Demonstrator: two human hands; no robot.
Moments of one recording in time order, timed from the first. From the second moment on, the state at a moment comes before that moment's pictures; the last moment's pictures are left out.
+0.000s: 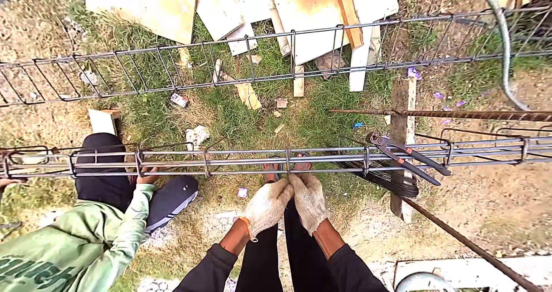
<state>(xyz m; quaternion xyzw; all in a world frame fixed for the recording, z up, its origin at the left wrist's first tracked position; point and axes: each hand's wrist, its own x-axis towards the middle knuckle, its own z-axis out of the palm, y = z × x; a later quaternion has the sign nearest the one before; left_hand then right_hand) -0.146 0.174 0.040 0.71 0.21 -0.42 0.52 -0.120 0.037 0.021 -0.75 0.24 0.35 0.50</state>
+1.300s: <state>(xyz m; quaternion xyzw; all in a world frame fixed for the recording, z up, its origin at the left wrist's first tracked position) -0.164 0.137 0.006 0.24 0.48 -0.13 0.83 -0.095 0.035 0.060 -0.74 0.17 0.49 0.42</state>
